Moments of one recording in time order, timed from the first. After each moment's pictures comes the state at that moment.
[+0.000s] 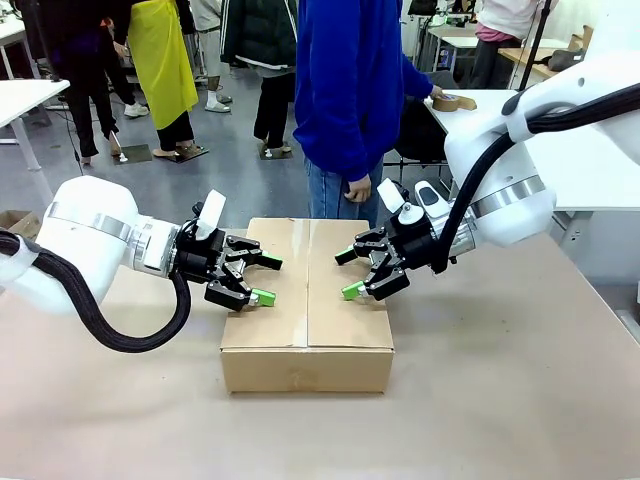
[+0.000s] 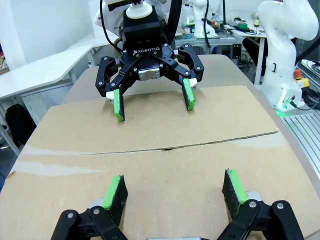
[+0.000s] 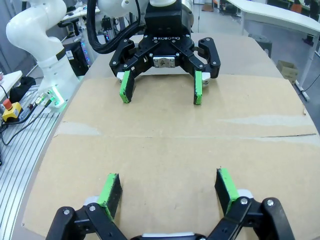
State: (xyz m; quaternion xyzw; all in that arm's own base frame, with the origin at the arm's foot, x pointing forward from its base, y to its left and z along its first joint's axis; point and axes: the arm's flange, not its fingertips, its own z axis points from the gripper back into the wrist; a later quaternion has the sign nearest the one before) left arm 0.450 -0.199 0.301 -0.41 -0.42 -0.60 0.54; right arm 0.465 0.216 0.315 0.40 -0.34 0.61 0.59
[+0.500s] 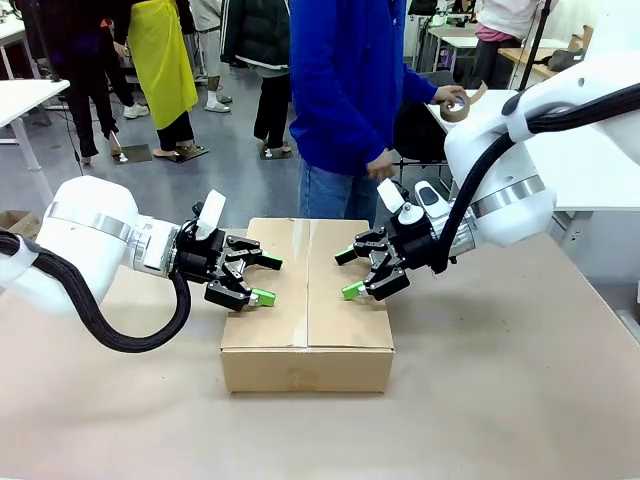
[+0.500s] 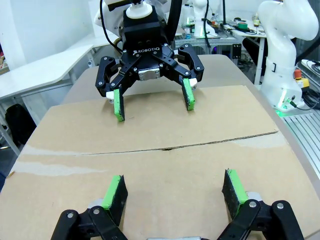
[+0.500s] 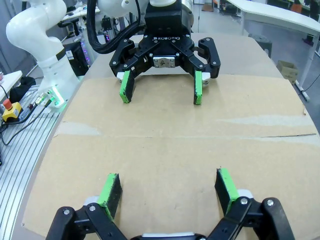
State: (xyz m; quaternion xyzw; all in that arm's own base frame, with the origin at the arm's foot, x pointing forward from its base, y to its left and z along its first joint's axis) left arm 0.450 -0.199 0.301 -0.41 -0.42 -0.60 0.54; right arm 0.465 0.216 0.315 0.40 -0.34 0.61 0.59
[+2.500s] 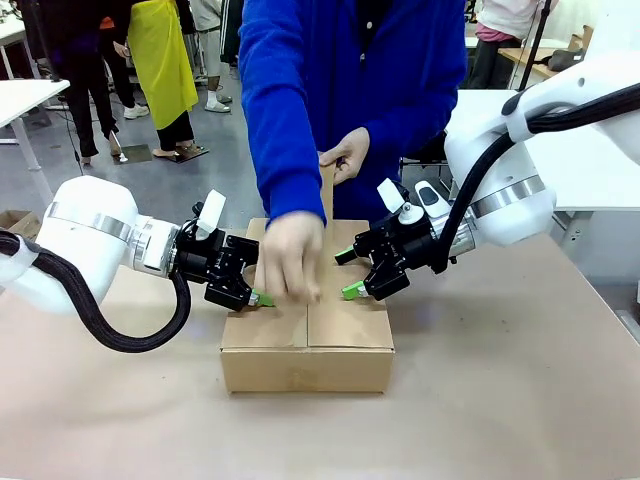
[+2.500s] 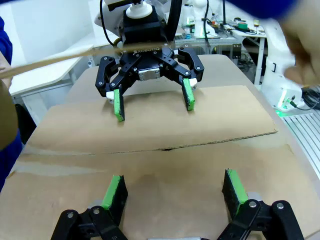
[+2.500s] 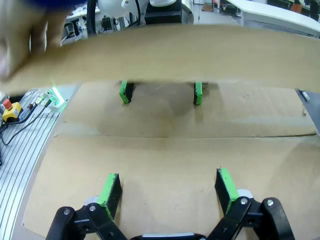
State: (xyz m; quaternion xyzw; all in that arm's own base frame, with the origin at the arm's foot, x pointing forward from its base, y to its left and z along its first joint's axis) left arm 0.450 -0.199 0.301 -0.41 -0.42 -0.60 0.54; right arm 0.465 0.216 0.315 0.40 -0.34 0.61 0.59
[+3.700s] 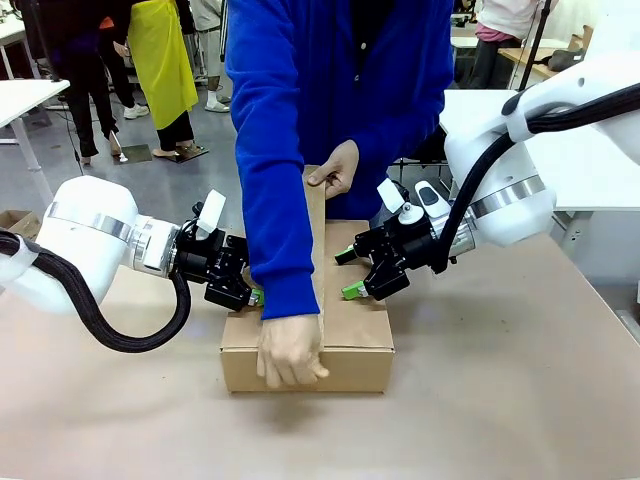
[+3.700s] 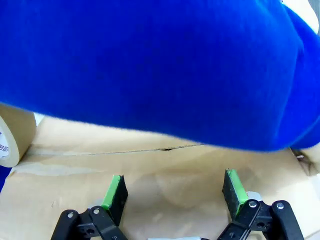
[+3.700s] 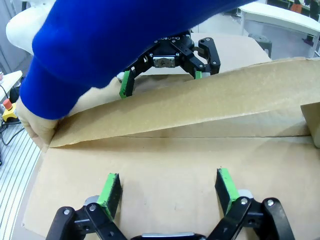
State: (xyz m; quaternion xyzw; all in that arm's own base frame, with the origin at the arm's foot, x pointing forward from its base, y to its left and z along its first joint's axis) left arm 0.450 -0.199 0.301 -0.41 -0.42 -0.60 0.54; right arm 0.465 0.216 0.315 0.40 -0.34 0.61 0.59
